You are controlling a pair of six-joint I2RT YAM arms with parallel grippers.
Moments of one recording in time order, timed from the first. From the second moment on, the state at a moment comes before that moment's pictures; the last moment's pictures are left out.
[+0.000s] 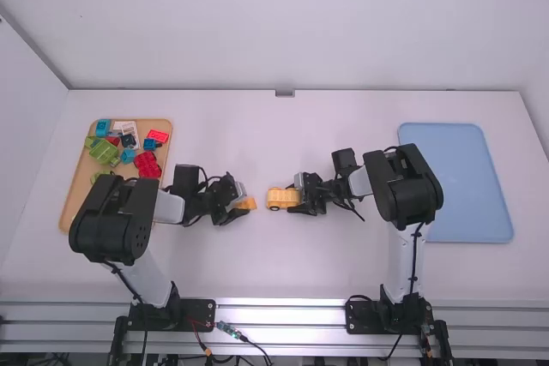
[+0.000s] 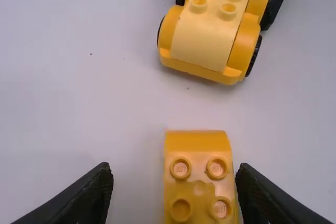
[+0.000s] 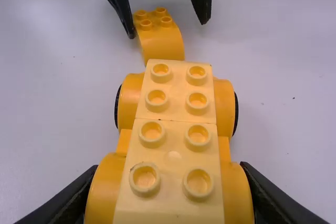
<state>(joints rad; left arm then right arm) -0.02 1.80 0.49 0.32 0.80 0.91 0.25 2.18 0.88 0.10 -1.11 -1.19</state>
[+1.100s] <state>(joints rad) -0.02 1.80 0.49 0.30 0.77 0.91 0.25 2.18 0.88 0.10 -1.11 -1.19</state>
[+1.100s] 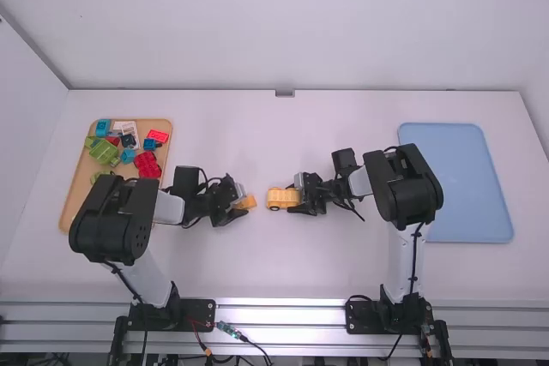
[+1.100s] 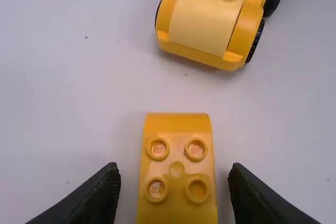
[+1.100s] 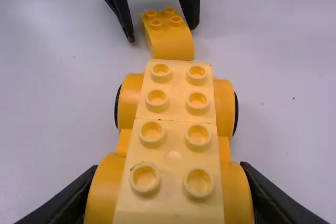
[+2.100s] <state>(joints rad) -0.03 1.80 0.49 0.30 0.77 0.91 0.25 2.18 0.88 0.10 -1.11 -1.18</state>
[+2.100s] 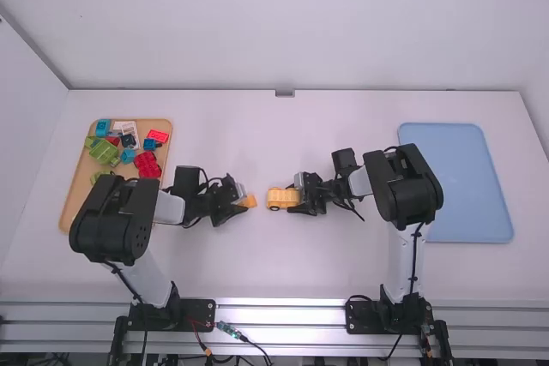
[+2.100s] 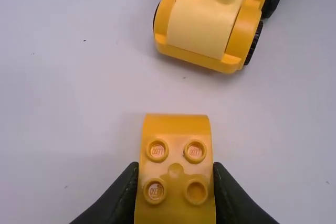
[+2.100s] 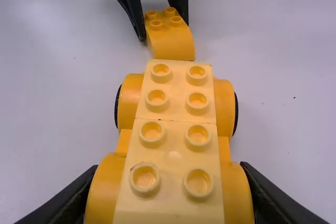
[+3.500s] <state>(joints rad) -0.30 1.80 0.88 -0.14 0.81 1.05 0.25 2.18 0.88 0.10 -1.11 -1.21</state>
